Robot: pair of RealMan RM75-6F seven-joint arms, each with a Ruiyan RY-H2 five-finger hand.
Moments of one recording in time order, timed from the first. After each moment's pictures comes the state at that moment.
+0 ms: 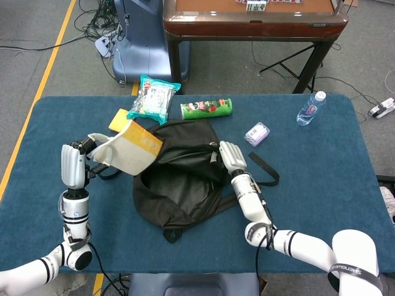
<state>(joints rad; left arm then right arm) -0.59 -1.63 -0.35 -1.29 1.45 1.64 -0.22 0.87 -1.80 0.42 -1.24 -0.84 0.89 -0.06</state>
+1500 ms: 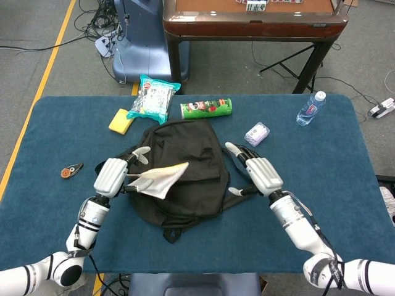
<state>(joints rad) -0.62 -1.42 -0.21 -1.66 1.31 1.19 0.00 0.63 -1.27 0.23 -1.85 -1.14 1.03 -0.03</state>
